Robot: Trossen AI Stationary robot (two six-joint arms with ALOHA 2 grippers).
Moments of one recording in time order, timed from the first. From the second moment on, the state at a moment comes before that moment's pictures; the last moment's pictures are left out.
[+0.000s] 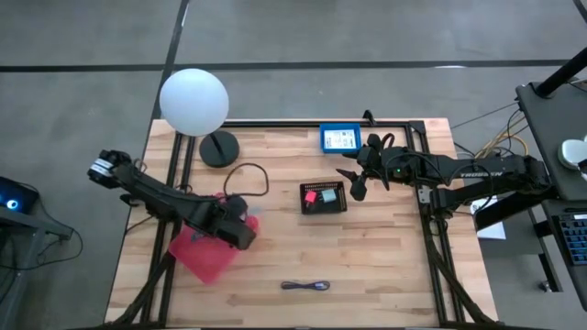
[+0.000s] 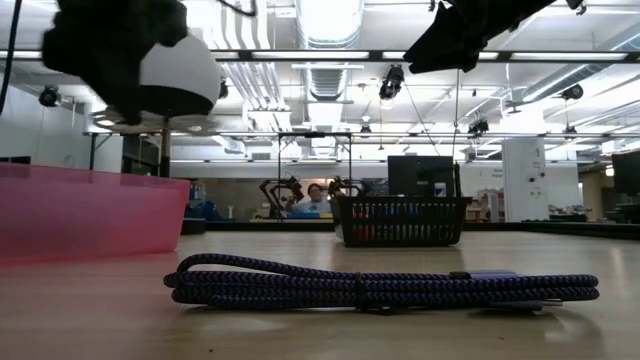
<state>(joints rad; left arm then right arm) -0.42 1.40 1.13 -1.10 -0.30 -1.30 -0.07 1.03 0.80 -0.19 0.32 0.07</state>
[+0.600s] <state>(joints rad) -0.47 1.39 1.08 -1.36 0.03 -1.14 -0.07 1.03 0.80 -0.19 0.32 0.05</state>
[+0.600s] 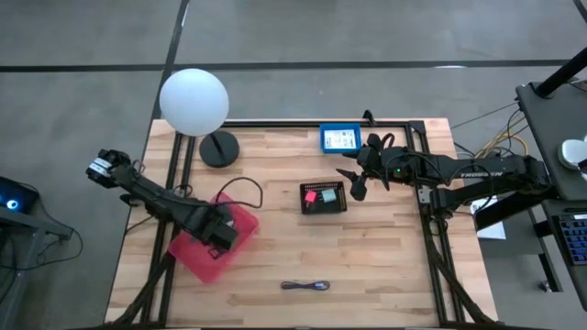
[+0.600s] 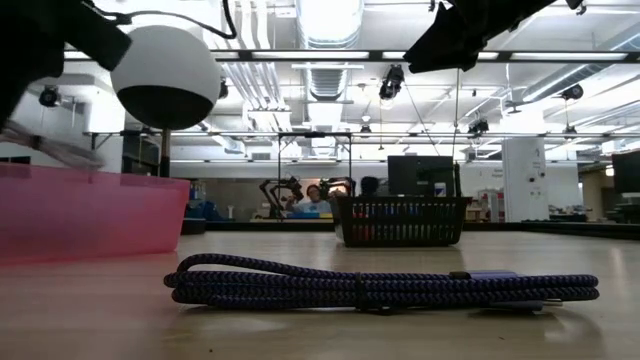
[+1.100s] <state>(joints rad) -0.53 1.39 1.07 -1.38 0.30 -0.45 -0.07 1.03 0.80 -0.19 0.32 0.05</state>
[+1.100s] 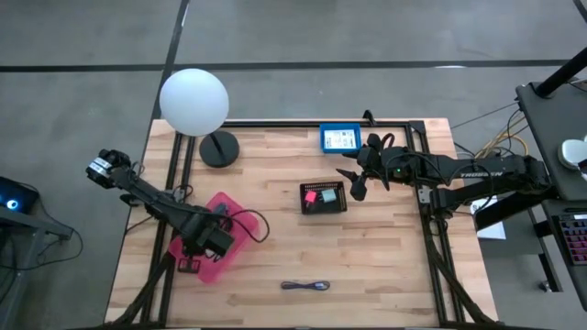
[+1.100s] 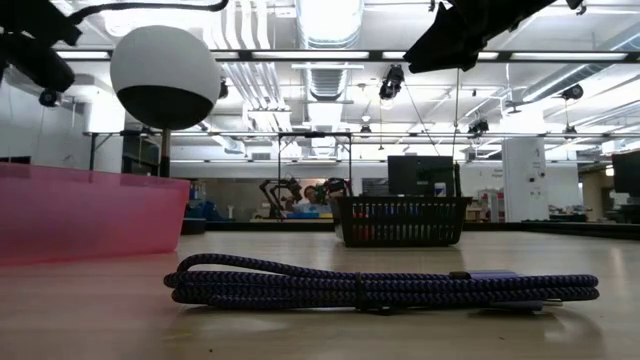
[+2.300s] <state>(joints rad) -0.52 1.38 1.06 -1.18 0.17 -0.93 -0.07 1.03 0.80 -0.19 0.32 0.04</state>
